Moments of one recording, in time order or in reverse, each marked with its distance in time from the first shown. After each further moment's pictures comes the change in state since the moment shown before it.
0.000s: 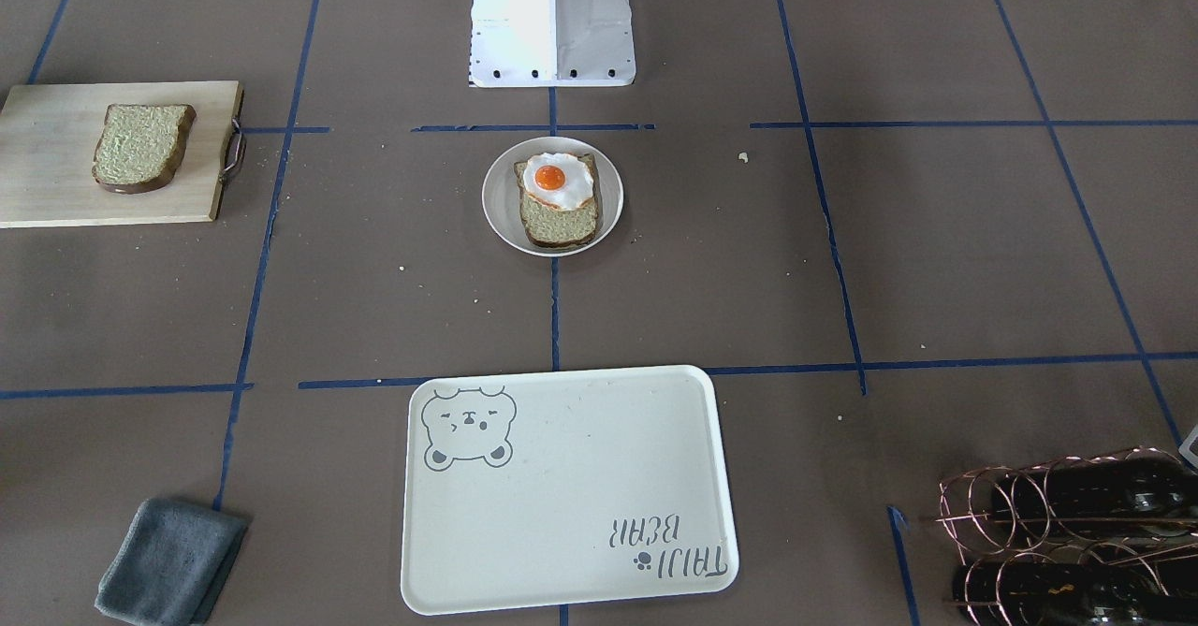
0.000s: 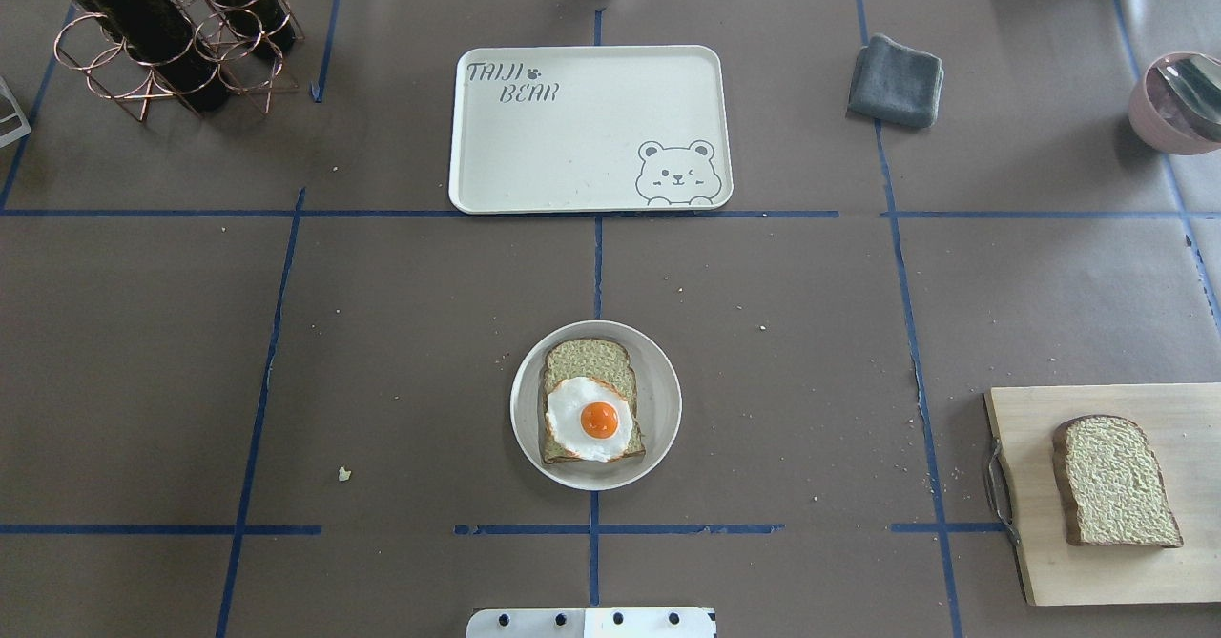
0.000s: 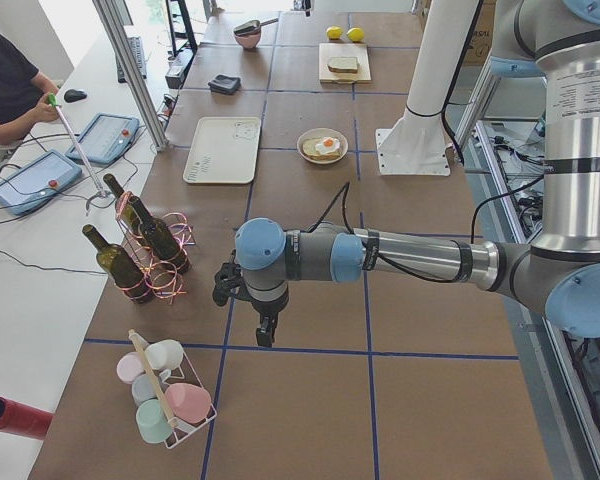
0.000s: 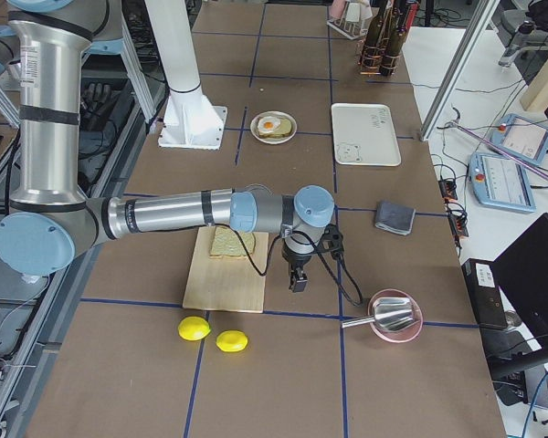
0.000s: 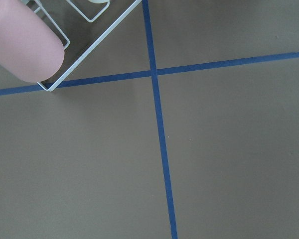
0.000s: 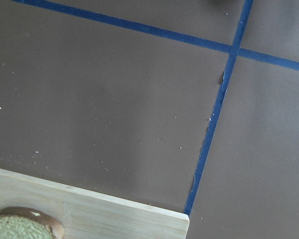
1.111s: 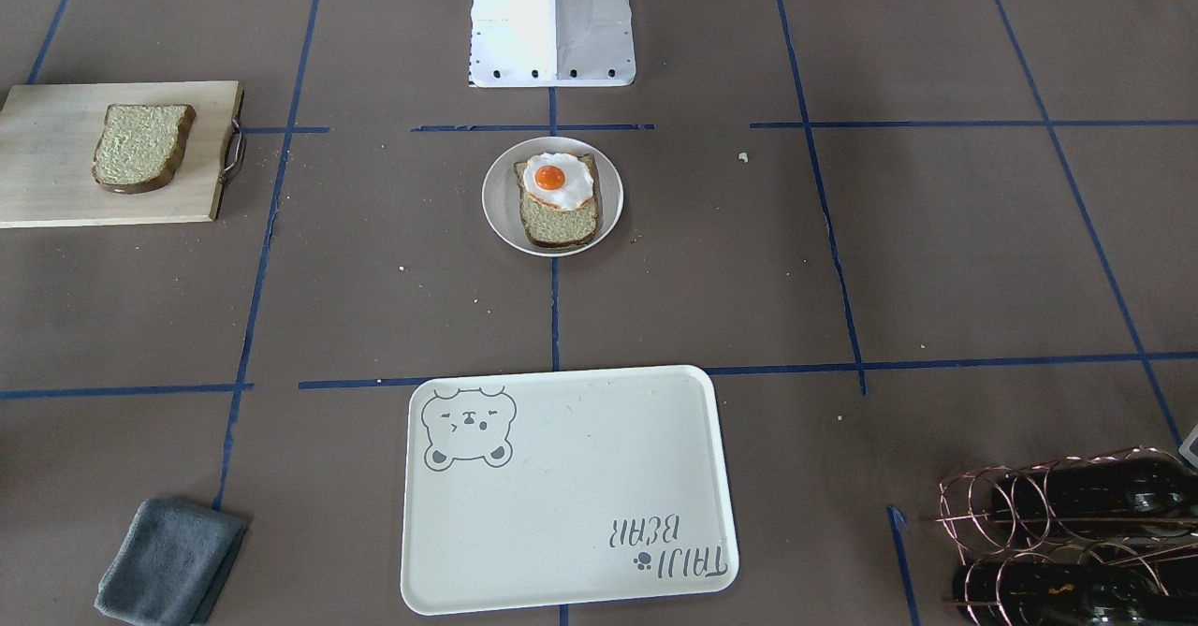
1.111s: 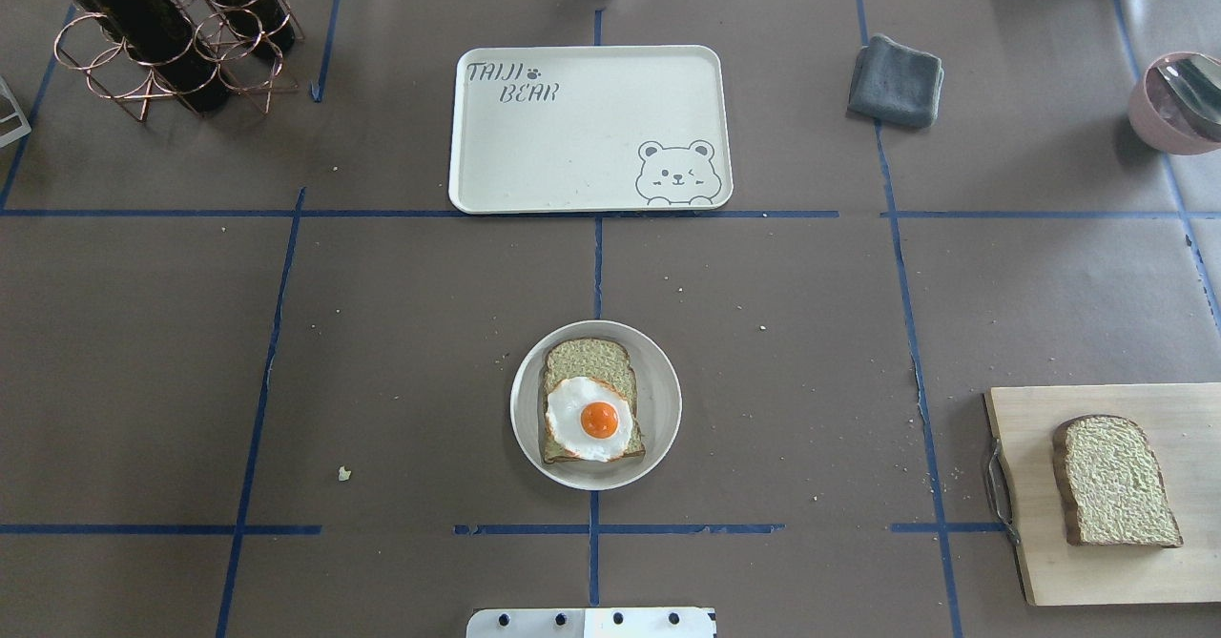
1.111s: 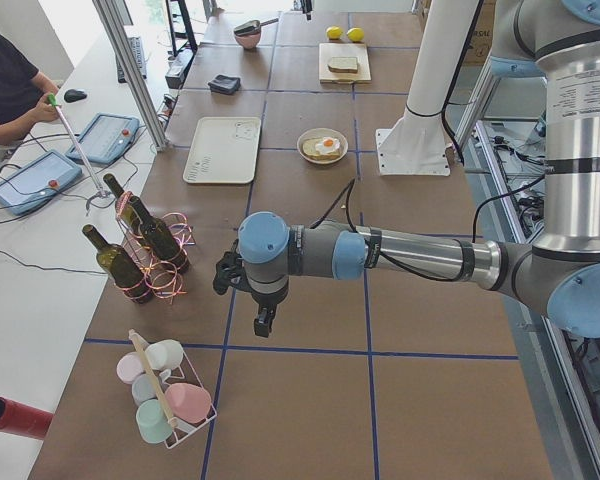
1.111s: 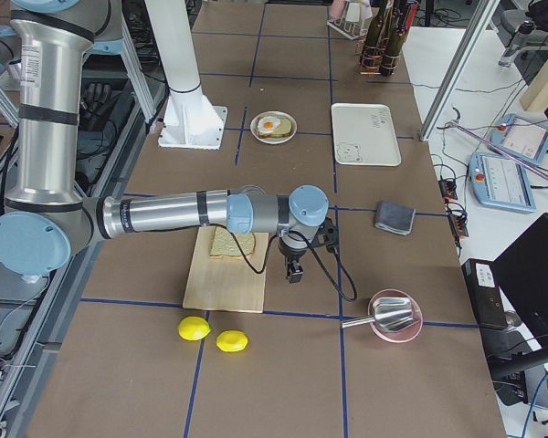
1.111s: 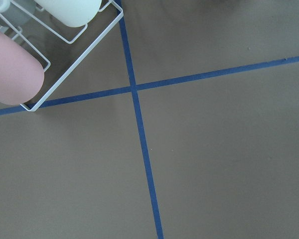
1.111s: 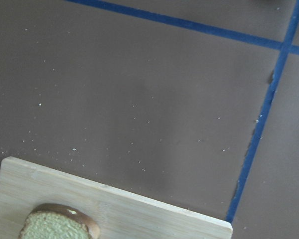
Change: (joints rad) left arm 0.007 0.024 -0.013 -0.053 -0.072 0.007; right arm -0.063 -0.055 0.019 0.104 0.109 0.066
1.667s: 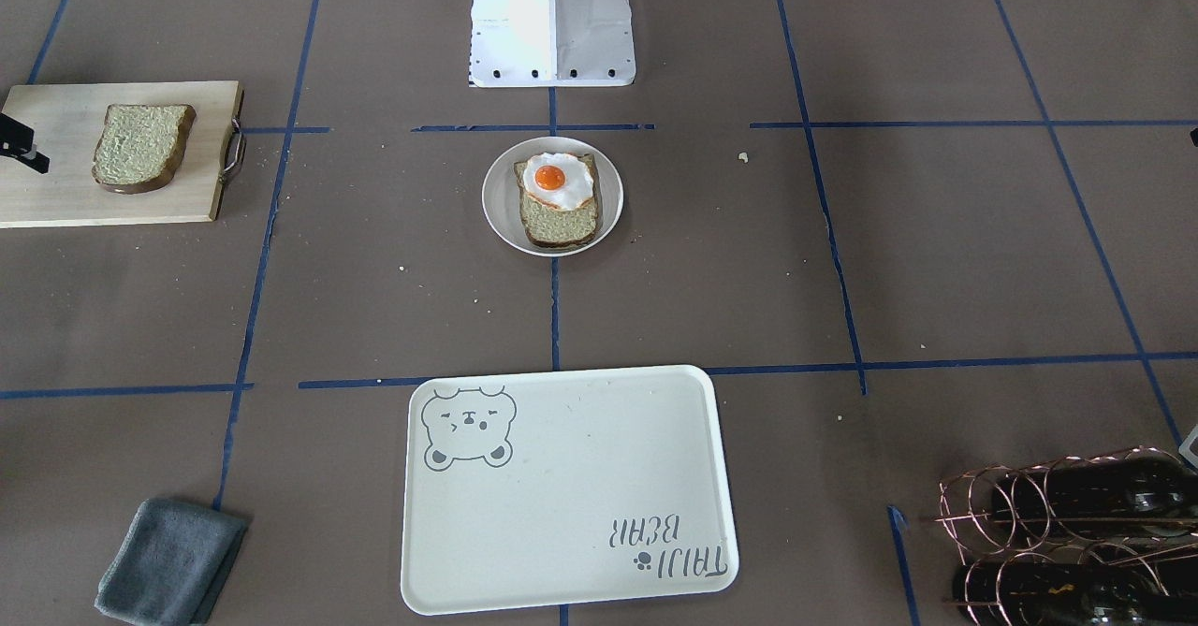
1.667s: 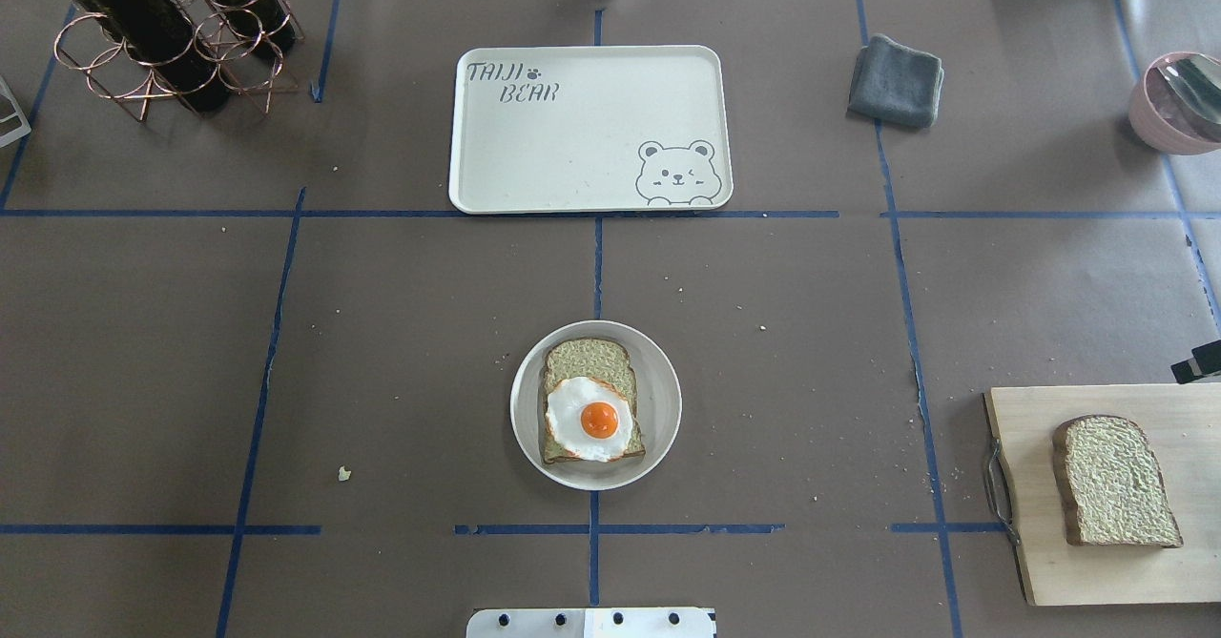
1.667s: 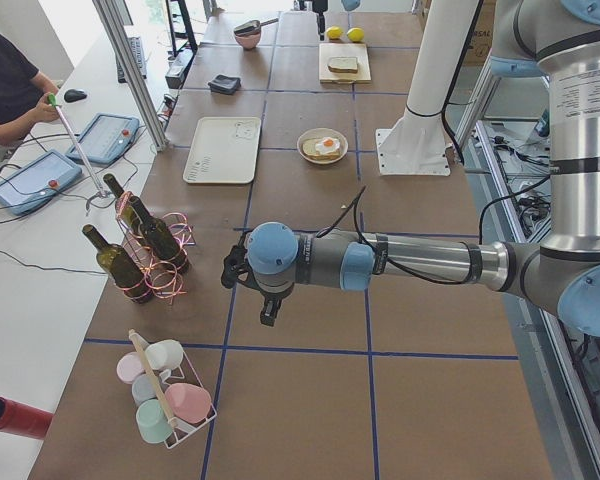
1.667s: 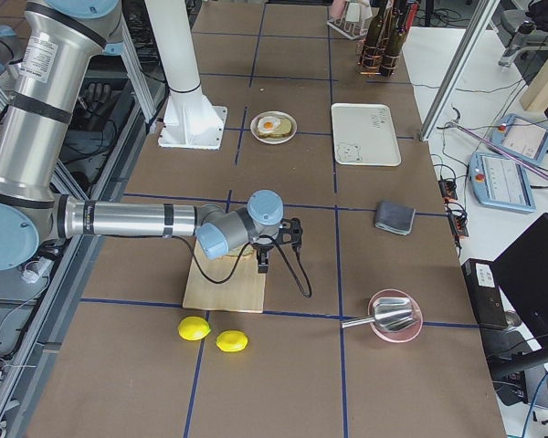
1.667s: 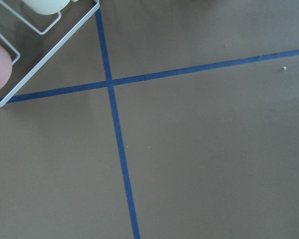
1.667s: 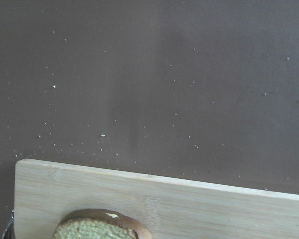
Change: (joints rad) left arm 0.003 0.024 0.007 -0.096 -0.147 -0.007; right arm -0.284 -0.218 0.003 0.690 -0.079 0.723
